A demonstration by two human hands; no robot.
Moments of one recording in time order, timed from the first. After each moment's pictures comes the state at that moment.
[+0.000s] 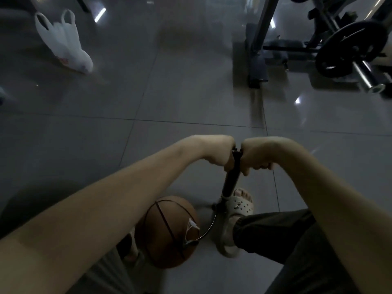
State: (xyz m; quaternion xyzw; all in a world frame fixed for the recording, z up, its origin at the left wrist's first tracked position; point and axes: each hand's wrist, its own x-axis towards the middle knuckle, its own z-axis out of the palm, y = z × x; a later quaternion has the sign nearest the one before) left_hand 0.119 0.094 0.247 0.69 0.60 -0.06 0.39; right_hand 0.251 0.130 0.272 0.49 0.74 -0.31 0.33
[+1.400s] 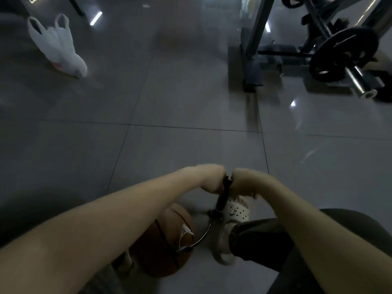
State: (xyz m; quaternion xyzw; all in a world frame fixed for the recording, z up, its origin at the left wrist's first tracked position) left_hand 0.130 0.078 0.186 0.71 0.59 -0.14 0.36; right_hand 0.253 0.106 0.206 0.52 0.72 -0.32 0.34
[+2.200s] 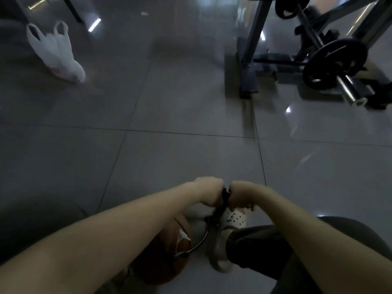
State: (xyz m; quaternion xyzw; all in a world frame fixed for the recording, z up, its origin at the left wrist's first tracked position) left_hand 0.141 0.065 0.166 0.72 0.60 -0.13 0.33; right_hand 0.260 0.100 0.189 0.51 0.71 -0.31 0.36
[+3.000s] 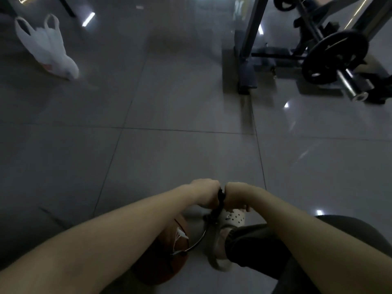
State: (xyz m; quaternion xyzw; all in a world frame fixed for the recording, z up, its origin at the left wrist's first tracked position) left_hand 0.138 0.065 0.146 0.70 0.60 -0.13 0.36; right_hand 0.255 0.101 0.170 0.48 0.73 -0.29 0.39
